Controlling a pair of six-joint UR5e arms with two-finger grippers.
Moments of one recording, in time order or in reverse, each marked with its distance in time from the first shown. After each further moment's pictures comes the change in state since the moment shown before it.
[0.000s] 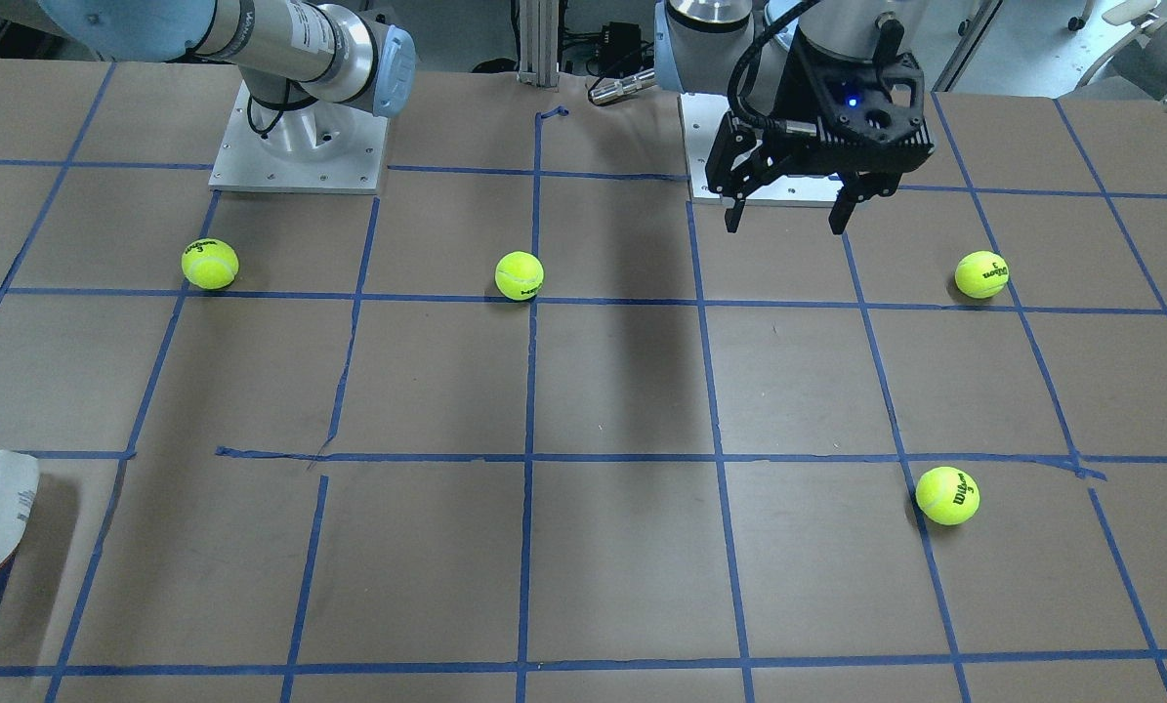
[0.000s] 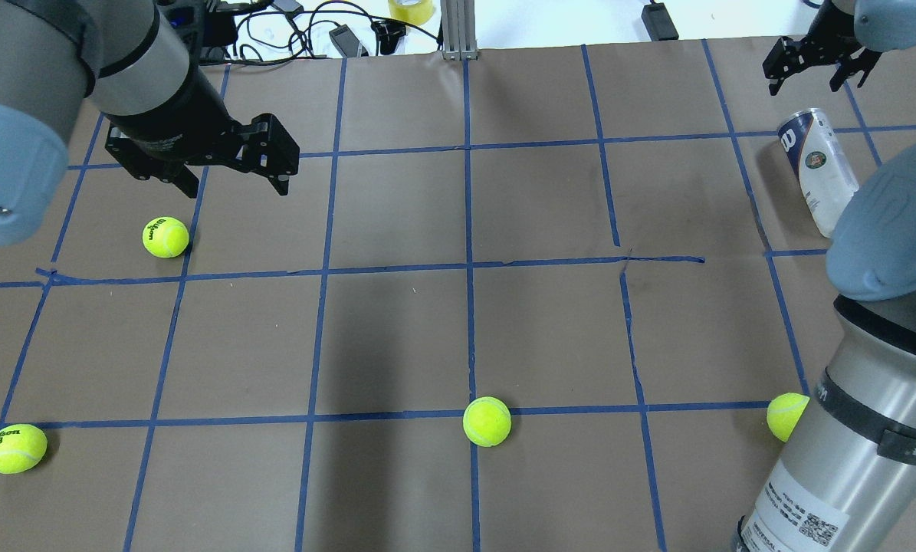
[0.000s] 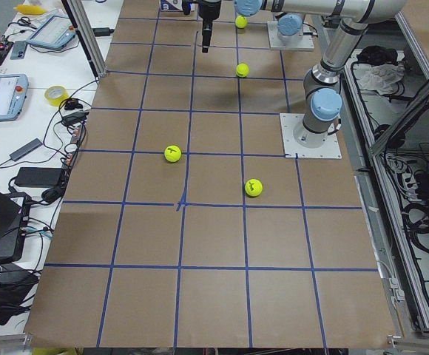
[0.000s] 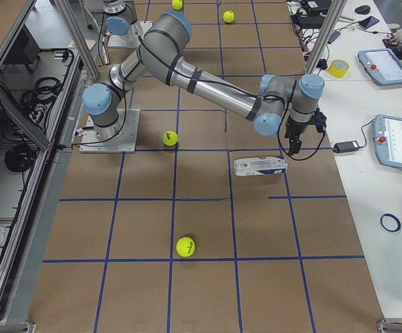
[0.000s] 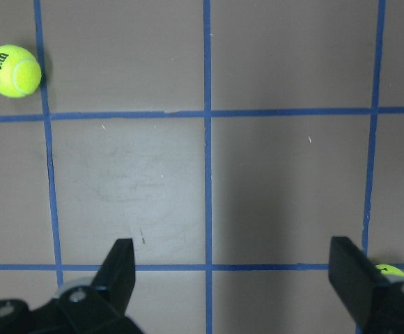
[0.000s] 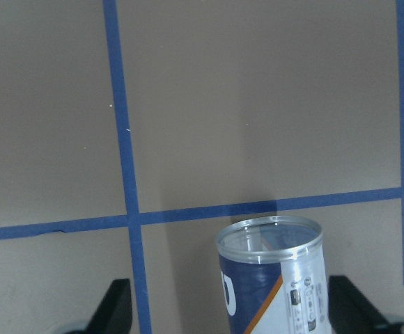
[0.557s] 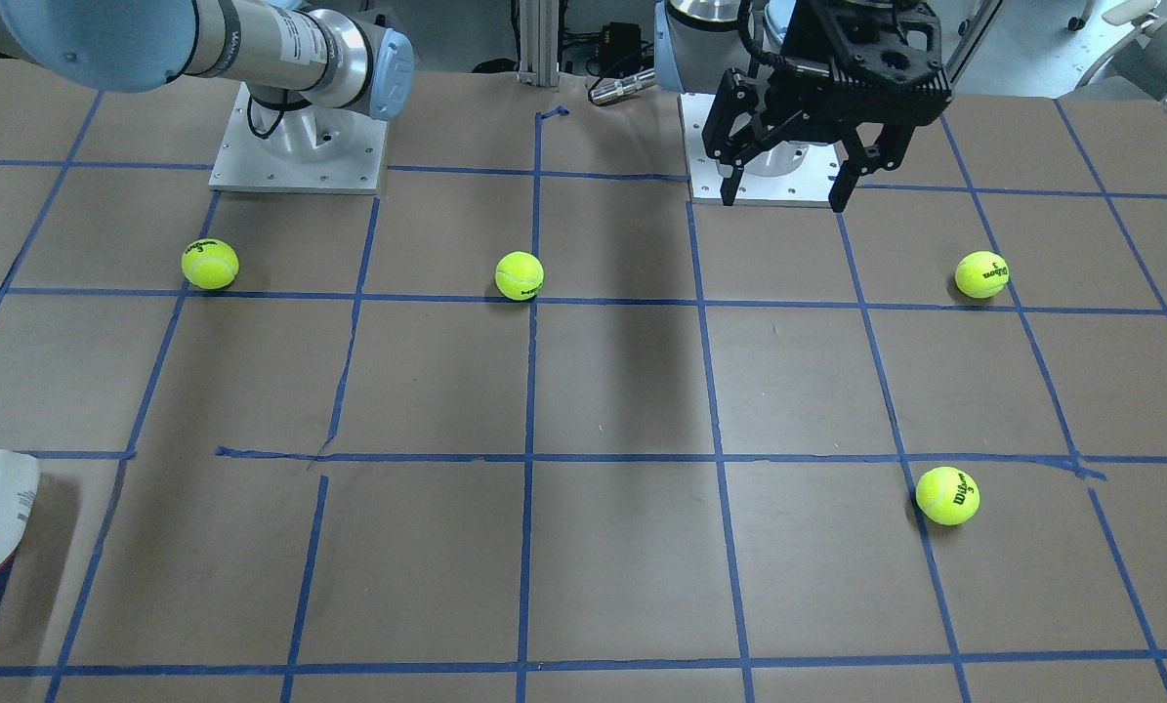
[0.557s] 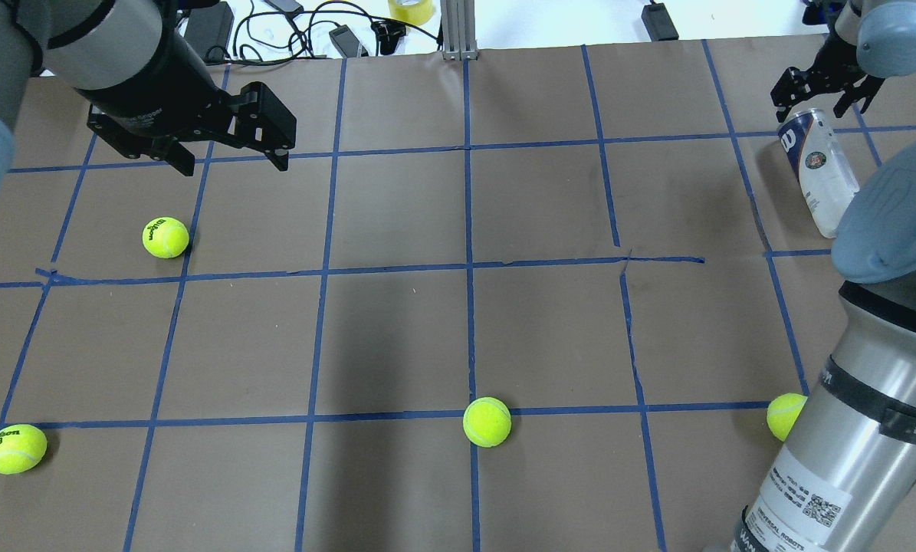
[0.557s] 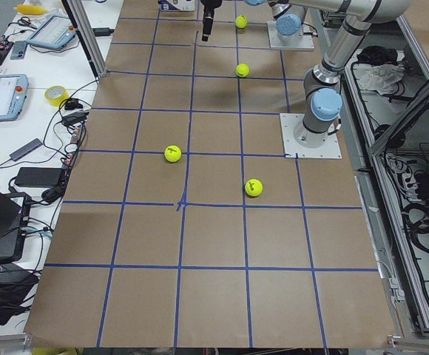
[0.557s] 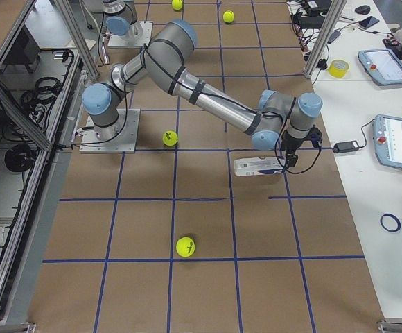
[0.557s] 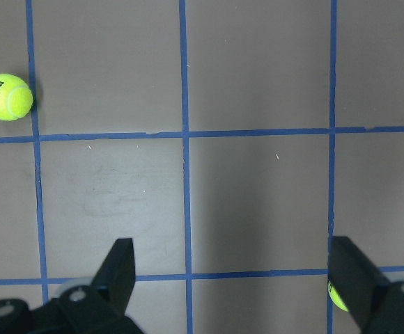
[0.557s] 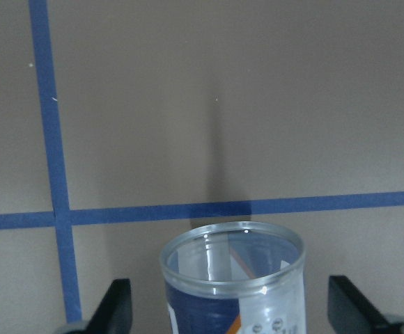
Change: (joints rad) left arm -0.002 0.013 0.035 -0.014 -0.034 0.001; right arm -0.037 0.057 0.010 -0.014 -0.002 -0.058
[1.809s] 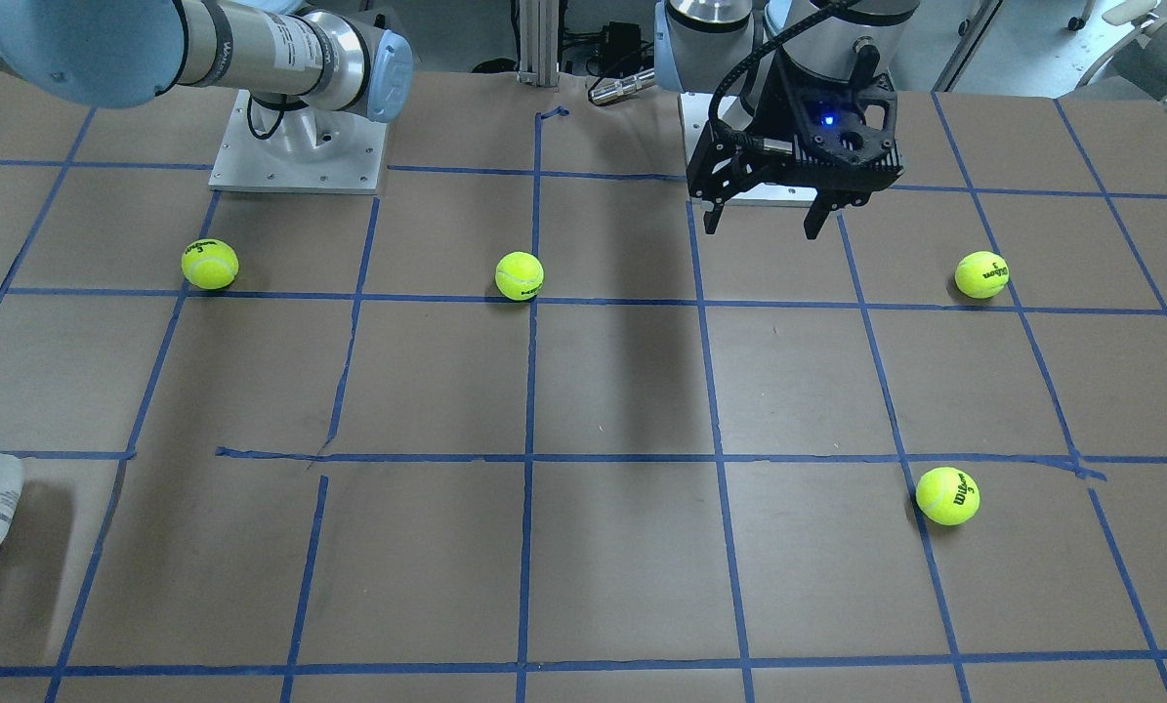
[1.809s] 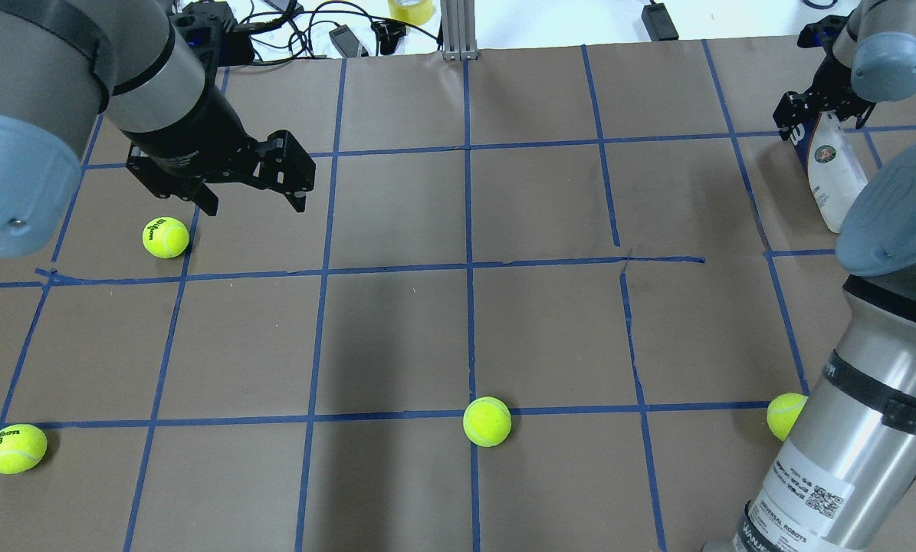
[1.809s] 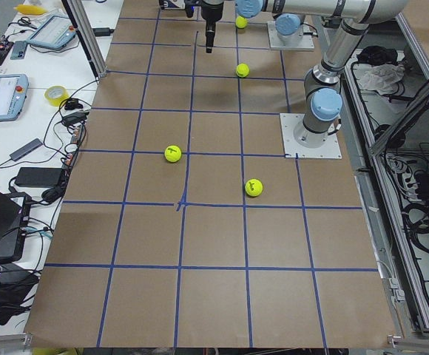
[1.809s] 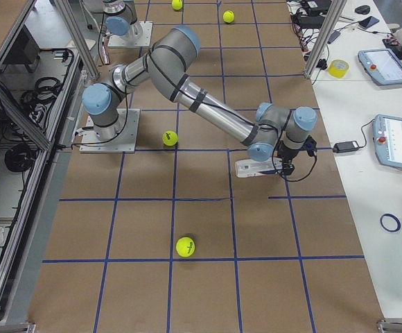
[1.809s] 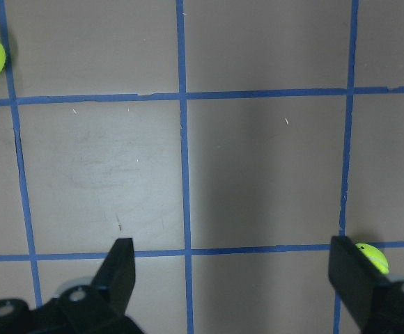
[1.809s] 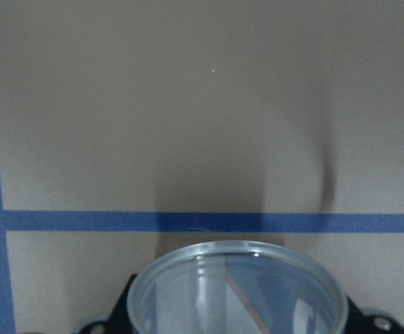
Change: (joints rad) left arm -0.004 -0.027 -0.069 -0.005 0.001 -0.002; right arm -0.015 0.002 0.038 -0.071 0.024 -0.111
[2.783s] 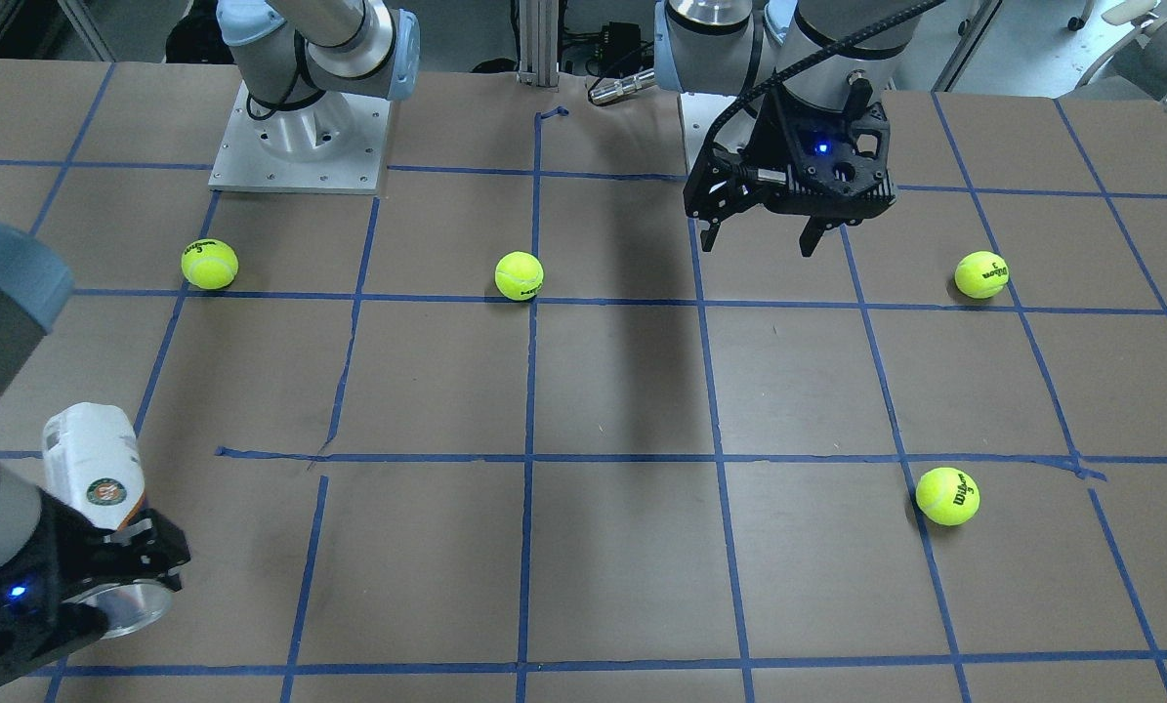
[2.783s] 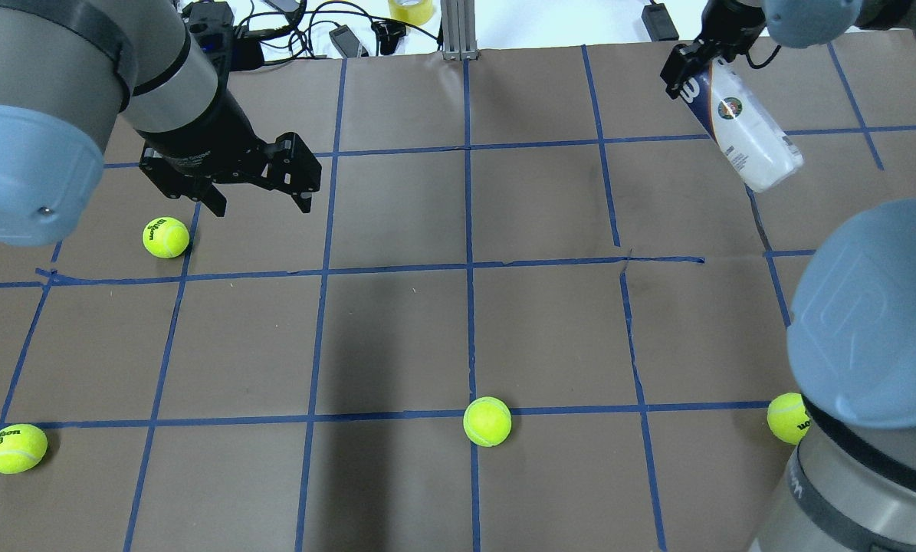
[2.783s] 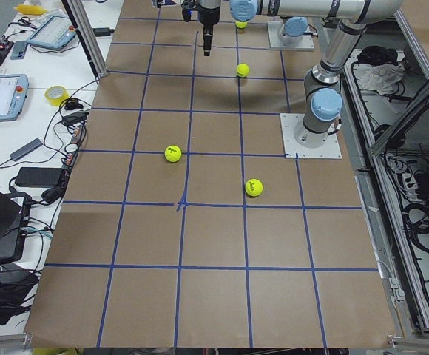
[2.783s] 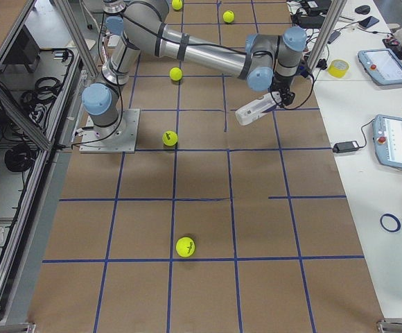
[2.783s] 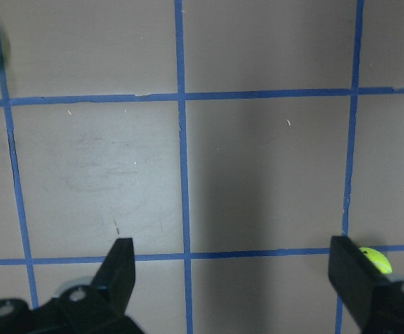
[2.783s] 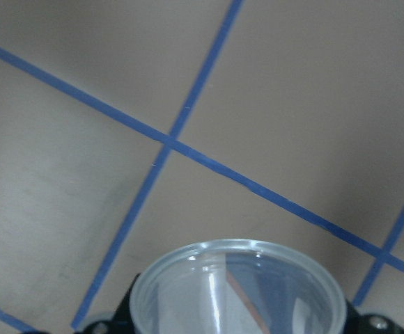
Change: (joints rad) left arm 0.000 -0.030 -0.002 0.012 0.001 0.001; right arm 0.311 -0.279 0.133 0.113 0.120 -0.137
